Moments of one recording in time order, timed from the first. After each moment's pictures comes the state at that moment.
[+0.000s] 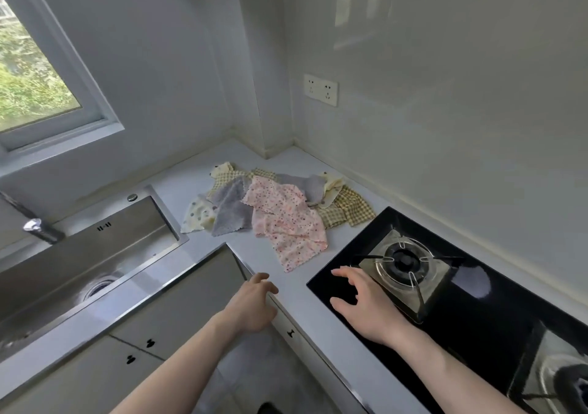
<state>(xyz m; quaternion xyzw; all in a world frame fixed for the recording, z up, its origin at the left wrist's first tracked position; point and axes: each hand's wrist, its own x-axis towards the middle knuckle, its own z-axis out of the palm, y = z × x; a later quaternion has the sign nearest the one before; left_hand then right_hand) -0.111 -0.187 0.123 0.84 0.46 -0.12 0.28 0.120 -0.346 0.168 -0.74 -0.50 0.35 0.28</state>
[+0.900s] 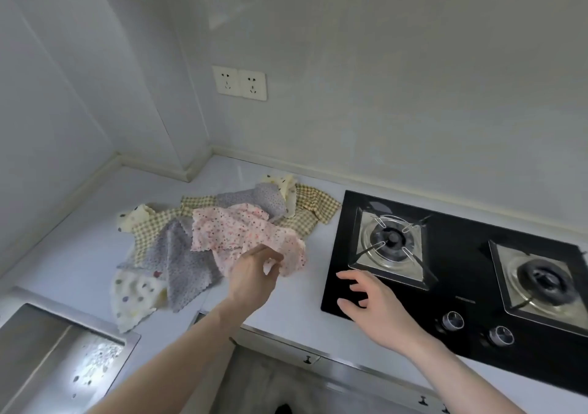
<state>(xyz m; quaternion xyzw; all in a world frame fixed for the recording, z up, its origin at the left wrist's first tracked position) -0.046 0.023 0.099 0.91 0.22 0.14 0.31 0.038 -0.240 0.169 -0.86 -0.27 0.26 0.34</state>
